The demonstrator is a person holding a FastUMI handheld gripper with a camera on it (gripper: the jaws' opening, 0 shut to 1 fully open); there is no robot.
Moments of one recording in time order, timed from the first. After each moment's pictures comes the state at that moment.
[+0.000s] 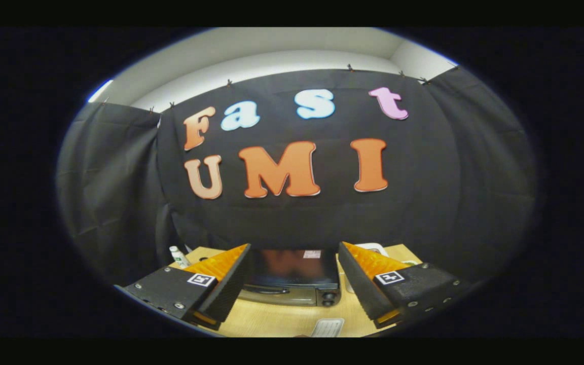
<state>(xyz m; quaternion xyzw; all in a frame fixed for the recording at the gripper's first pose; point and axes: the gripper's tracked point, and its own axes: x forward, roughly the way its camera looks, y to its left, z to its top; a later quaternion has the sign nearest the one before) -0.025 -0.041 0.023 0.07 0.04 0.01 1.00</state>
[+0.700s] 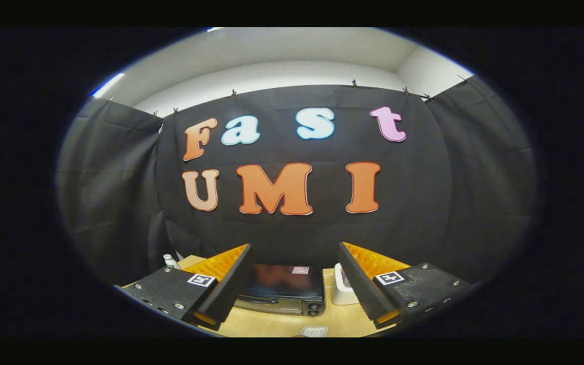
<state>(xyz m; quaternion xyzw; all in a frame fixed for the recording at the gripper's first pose) -0.029 -0.056 0.050 0.04 0.01 0.00 1.00</state>
